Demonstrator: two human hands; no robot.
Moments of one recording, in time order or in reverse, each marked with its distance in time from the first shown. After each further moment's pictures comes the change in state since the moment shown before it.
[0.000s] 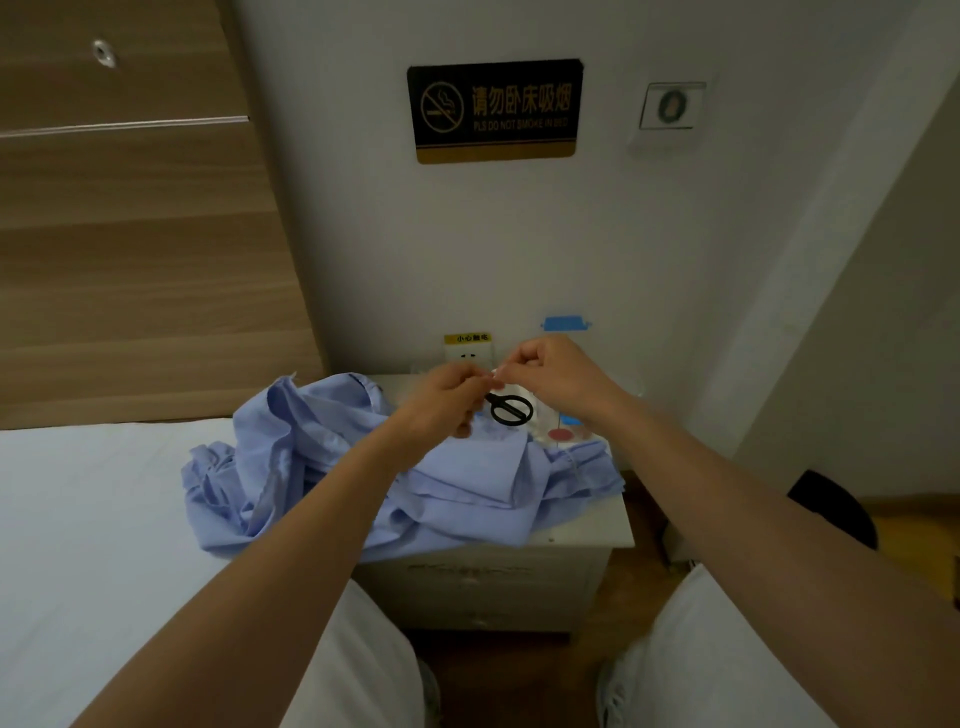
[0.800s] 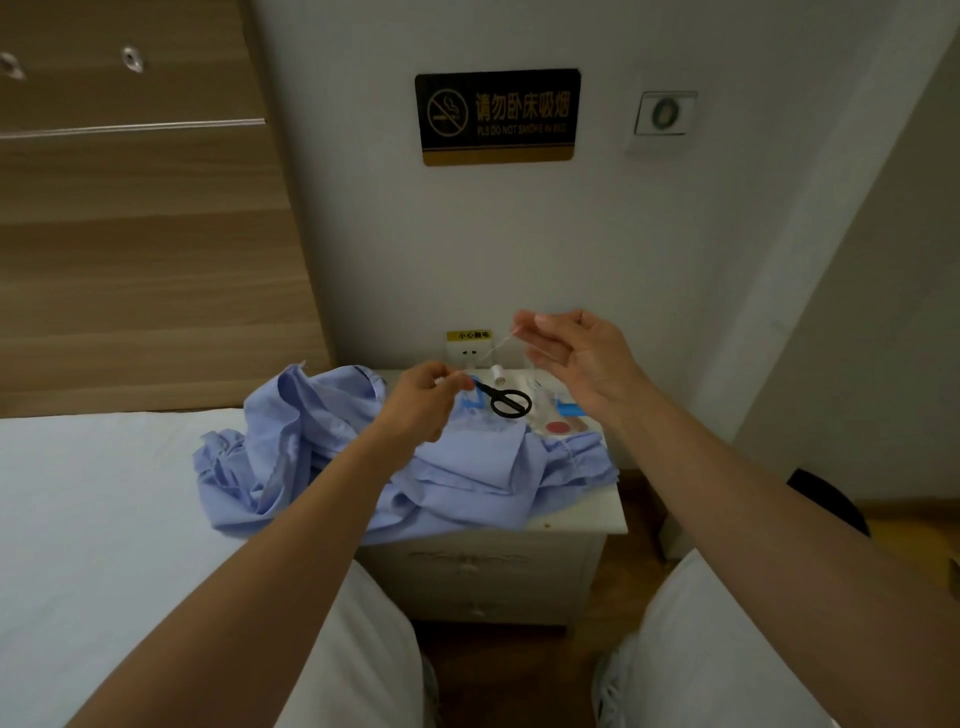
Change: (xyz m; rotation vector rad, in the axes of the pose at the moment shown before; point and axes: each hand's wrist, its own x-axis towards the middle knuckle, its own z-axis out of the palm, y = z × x) left_hand -0.015 -0.012 -0.006 -0.031 0.187 -0.046; right_hand -0.017 0.005 -0.013 0.983 0.124 0.030
